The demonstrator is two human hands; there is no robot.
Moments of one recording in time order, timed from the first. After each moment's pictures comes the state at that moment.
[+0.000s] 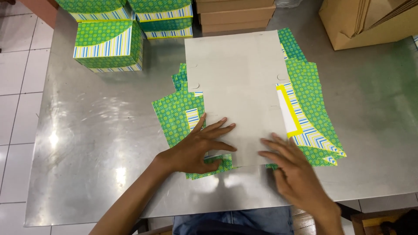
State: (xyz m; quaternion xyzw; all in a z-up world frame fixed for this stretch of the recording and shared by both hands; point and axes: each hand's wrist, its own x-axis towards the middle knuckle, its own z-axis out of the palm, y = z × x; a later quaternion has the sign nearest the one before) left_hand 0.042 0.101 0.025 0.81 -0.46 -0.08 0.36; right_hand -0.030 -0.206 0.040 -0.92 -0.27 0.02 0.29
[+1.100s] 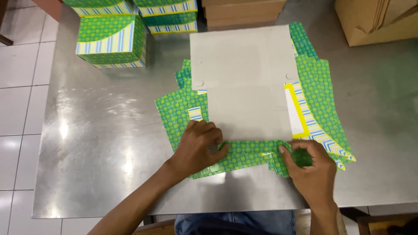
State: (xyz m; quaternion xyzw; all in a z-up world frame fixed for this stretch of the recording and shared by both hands) left_hand 0.028 0.081 0.009 0.89 -0.29 0.10 0.34; right_hand -0.021 -0.203 0.034 -0.92 0.02 -0.12 0.37
